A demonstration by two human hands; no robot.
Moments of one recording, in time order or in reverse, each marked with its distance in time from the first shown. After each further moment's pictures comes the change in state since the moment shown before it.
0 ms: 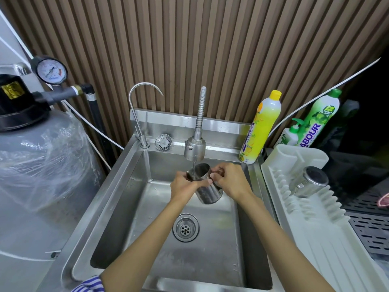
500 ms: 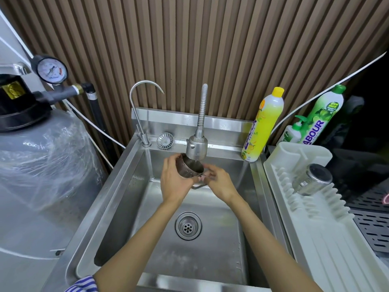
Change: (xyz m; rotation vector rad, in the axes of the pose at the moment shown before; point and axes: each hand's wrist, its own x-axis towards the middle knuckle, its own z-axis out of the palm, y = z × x) left_hand -0.005 0.007 -0.024 0.200 0.241 0.478; right_hand 0.001 -0.009 0.032 0.295 -0.155 0.088
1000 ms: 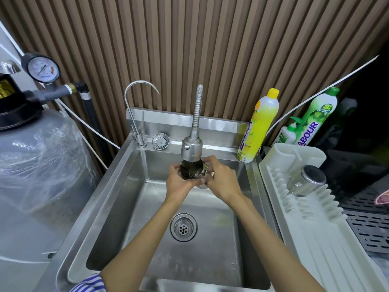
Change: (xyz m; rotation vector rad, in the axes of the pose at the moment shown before) left_hand 0.001 -0.007 0.025 -0.294 -0.177 -0.335; right_hand -0.008 -0.011 -0.018 -0.447 0.119 -0.150
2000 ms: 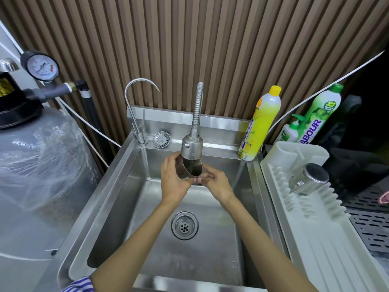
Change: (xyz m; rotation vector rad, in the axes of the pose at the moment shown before) left_hand -0.005 0.004 -0.012 0.262 0.147 0.425; right_hand 0.003 0.013 0.029 0.679 -0.110 0.208
